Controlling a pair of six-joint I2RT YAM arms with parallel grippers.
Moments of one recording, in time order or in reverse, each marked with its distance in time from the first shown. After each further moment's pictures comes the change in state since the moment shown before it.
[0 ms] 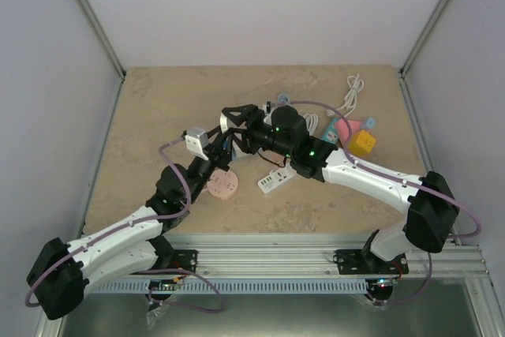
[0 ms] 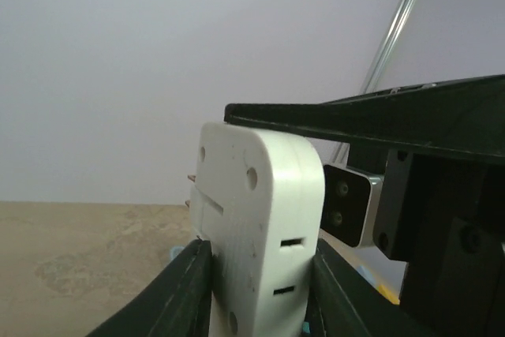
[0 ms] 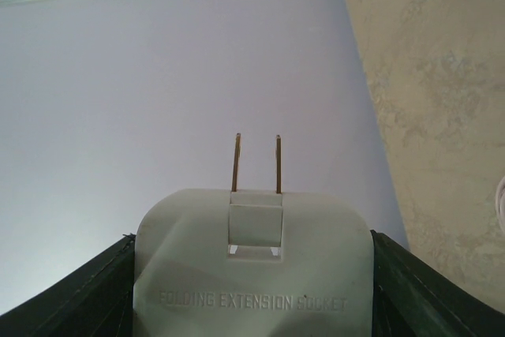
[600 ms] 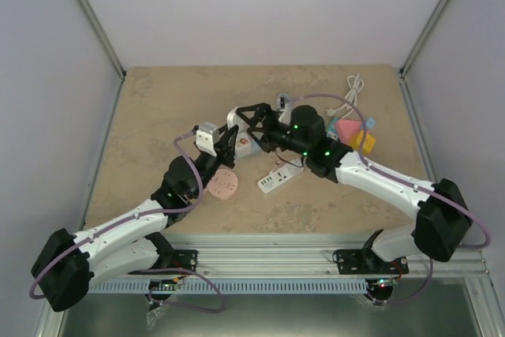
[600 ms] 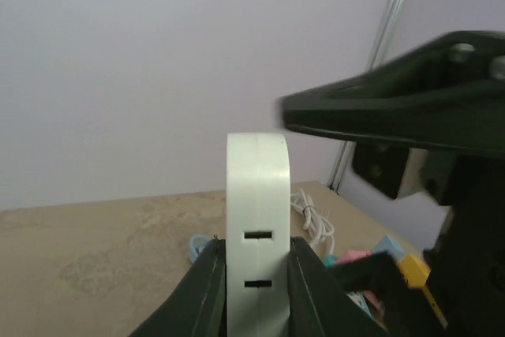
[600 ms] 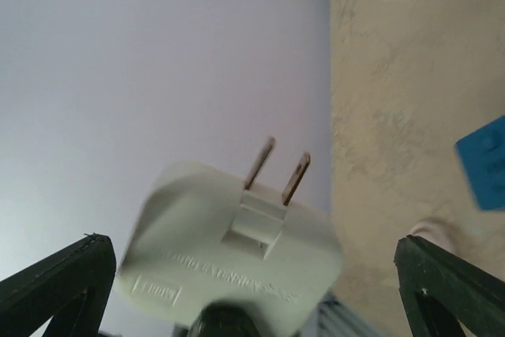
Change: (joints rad) left arm -0.001 0.111 0.045 0.031 0.021 0.153; right arm -0.087 -0.055 -0.095 0.021 -0.087 -0.238
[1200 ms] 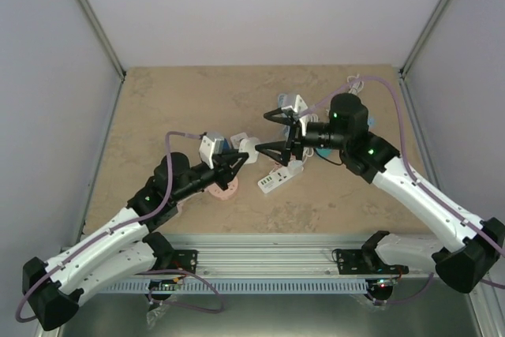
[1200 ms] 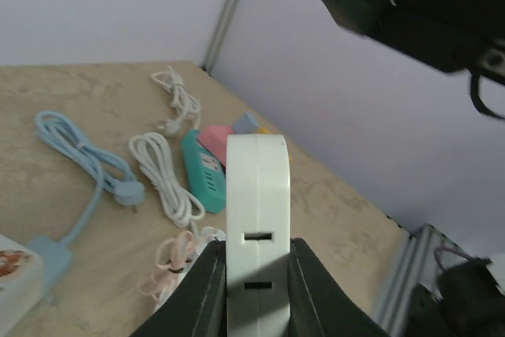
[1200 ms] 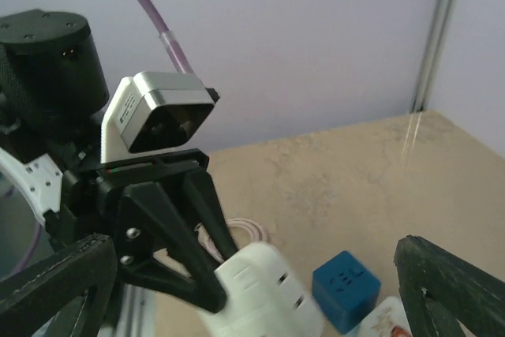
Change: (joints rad) left arm 0.003 -0.209 0.146 -0.640 0.401 -0.209; right arm -0.164 -0.296 0.013 -0.311 -0.480 -1.444
